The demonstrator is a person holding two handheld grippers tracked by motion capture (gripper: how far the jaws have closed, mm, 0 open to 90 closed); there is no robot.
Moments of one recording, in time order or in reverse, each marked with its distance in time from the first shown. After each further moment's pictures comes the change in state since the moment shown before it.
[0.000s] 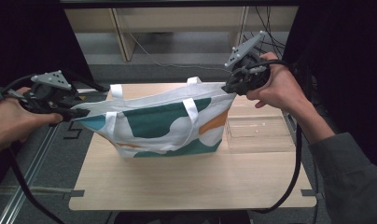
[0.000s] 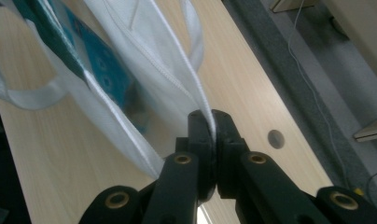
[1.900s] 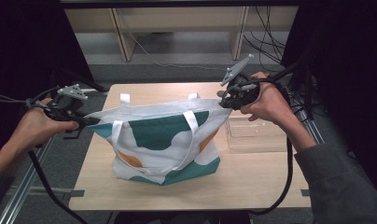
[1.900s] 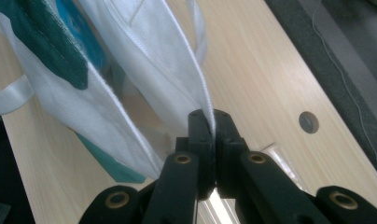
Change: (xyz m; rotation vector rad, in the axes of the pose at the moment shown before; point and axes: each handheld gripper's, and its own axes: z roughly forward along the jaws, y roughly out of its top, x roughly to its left) left arm 0.007 -0.024 0.064 0.037 -0.029 -0.006; right arm 0.007 -0.034 0.054 0.066 0.077 0.071
